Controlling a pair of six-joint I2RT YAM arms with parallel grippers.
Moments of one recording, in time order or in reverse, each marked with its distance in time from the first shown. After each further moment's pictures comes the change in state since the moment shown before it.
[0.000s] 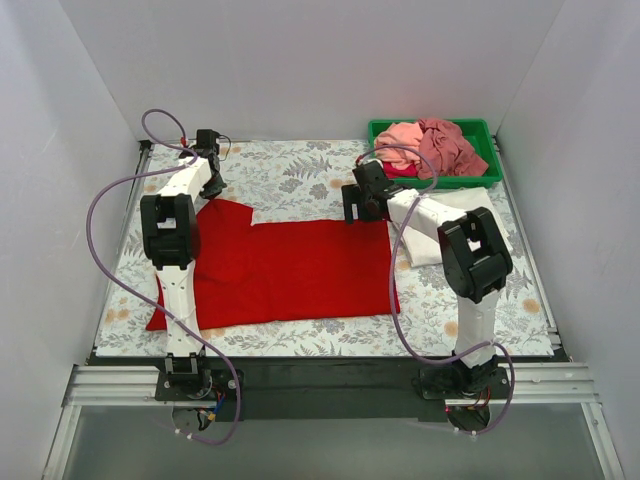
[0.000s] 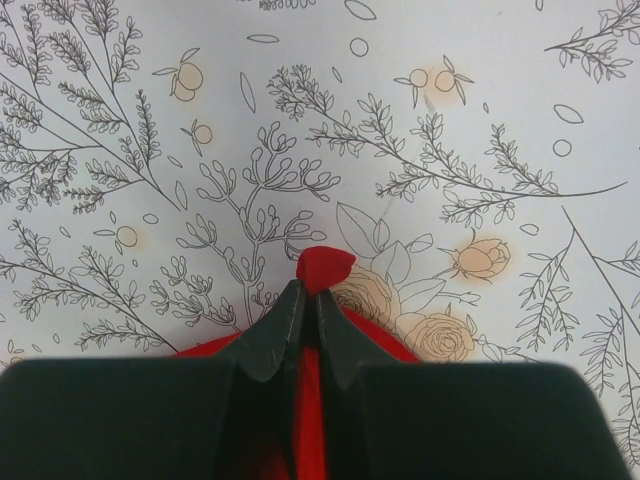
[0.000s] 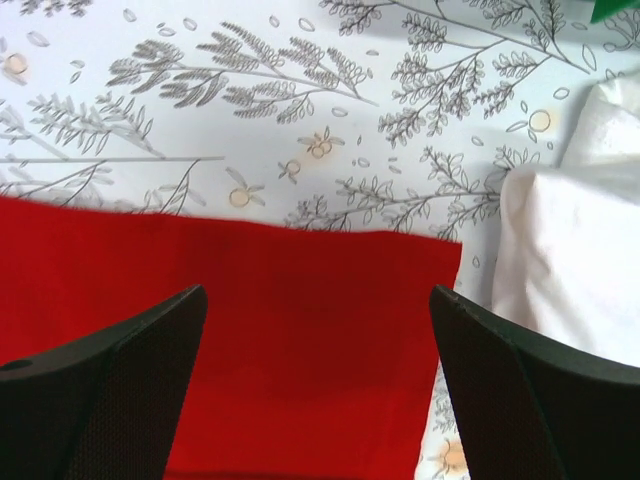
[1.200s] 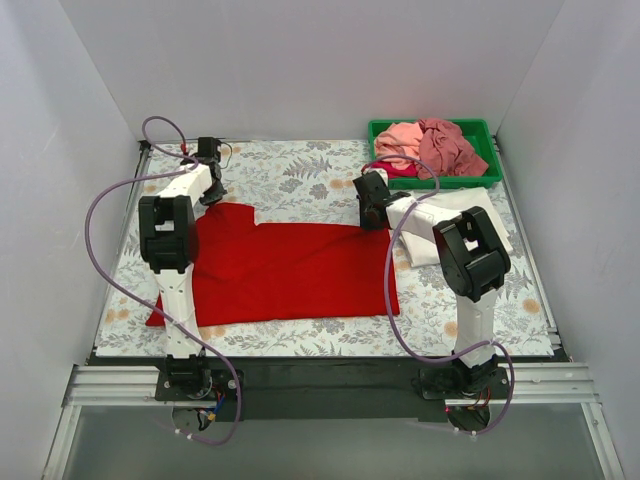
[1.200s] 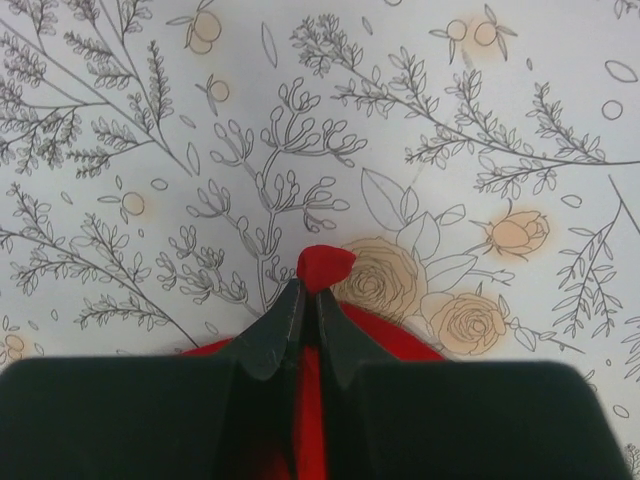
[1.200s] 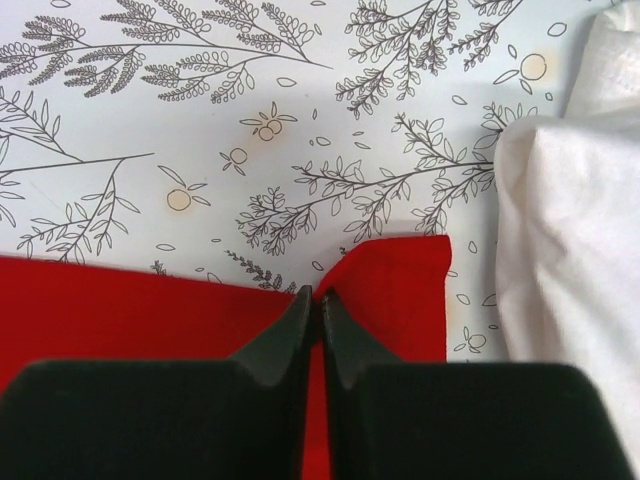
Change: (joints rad) left arm -0.006 -0.055 -0.135 0.092 -0.023 -0.001; right arm 0.000 0.046 -0.062 0.062 0.084 0.077
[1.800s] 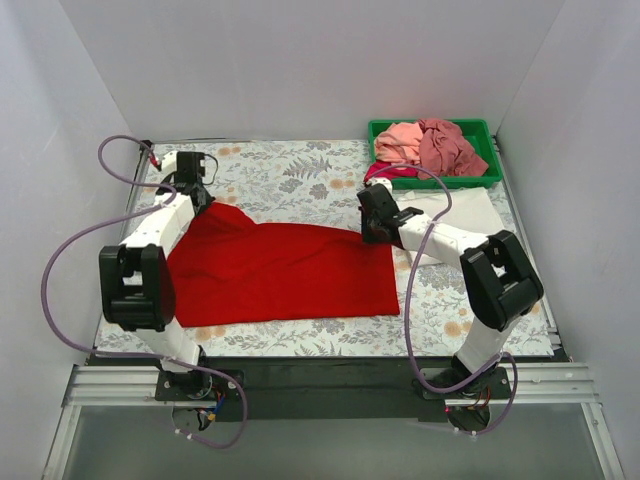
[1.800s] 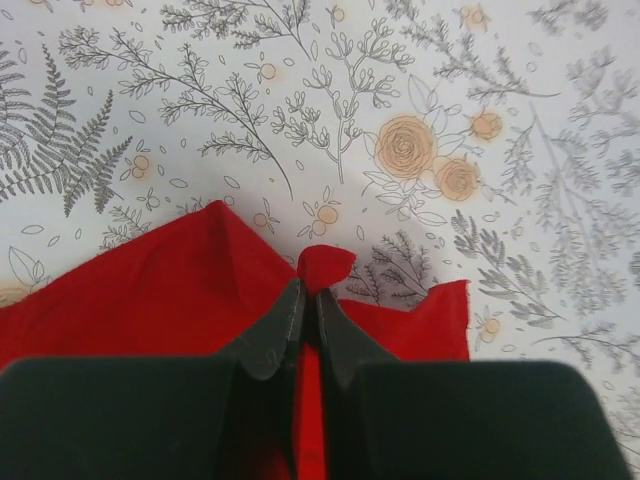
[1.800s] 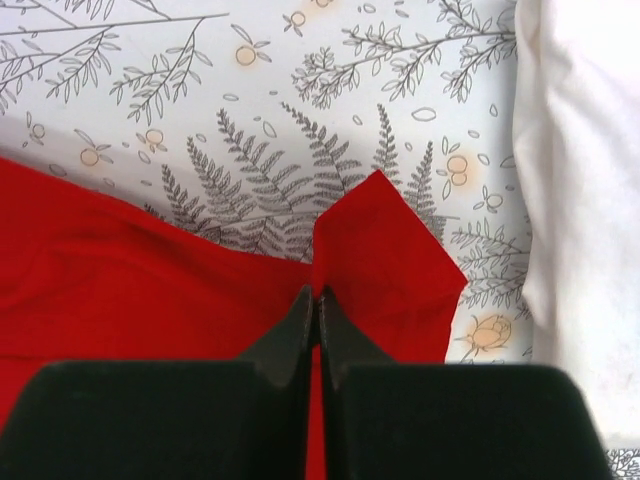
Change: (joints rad) left arm -0.011 -0.558 -0.523 0.151 -0.035 -0.174; right arm 0.067 -0.249 -0.207 0.009 -0.026 0.041
